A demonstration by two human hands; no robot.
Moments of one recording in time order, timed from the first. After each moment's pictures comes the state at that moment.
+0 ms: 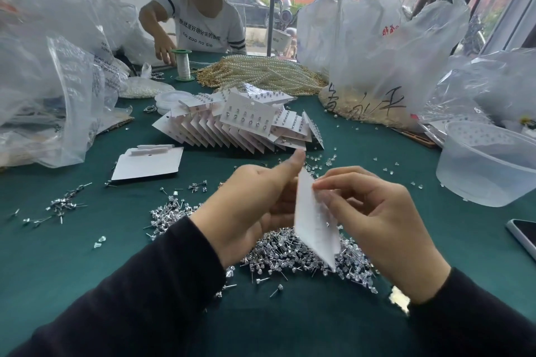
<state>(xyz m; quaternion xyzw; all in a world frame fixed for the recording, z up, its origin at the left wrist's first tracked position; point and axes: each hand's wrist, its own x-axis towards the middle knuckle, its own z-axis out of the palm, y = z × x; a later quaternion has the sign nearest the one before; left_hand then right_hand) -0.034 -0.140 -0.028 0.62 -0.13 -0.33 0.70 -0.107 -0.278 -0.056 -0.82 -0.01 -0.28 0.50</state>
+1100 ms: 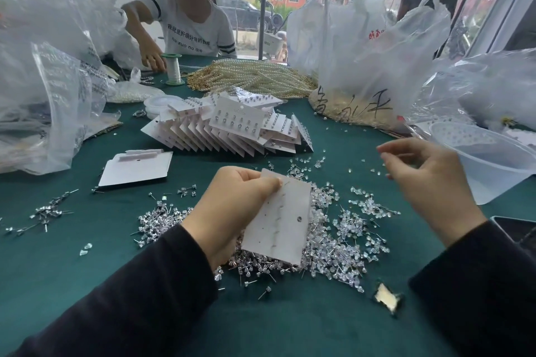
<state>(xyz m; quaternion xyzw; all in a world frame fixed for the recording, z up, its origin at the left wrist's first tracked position) -0.029 -0.139 -0.038 0.70 -0.12 -0.22 0.67 -0.097 -0.361 -0.039 -0.83 0.15 -0.38 0.38</state>
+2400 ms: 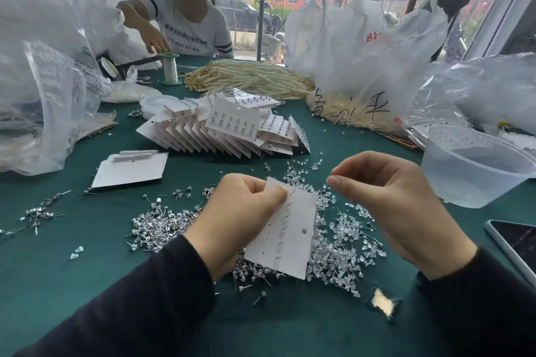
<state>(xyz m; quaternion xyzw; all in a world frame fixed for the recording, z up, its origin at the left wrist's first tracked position) -0.032 -0.147 -0.048 0.70 -0.16 -0.19 0.67 -0.109 -0.307 -0.028 -0.76 0.03 -0.23 0.61</state>
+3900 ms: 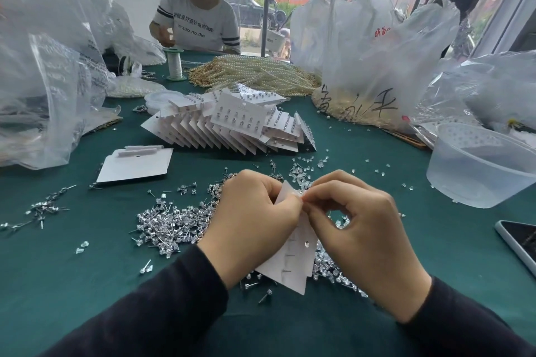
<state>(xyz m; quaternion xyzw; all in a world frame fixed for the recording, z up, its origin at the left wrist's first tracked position) -0.045 -0.146 -0.042 0.81 -0.28 0.02 0.52 -0.107 -0.268 -0.054 -0.87 -0.07 -0.36 0.33</state>
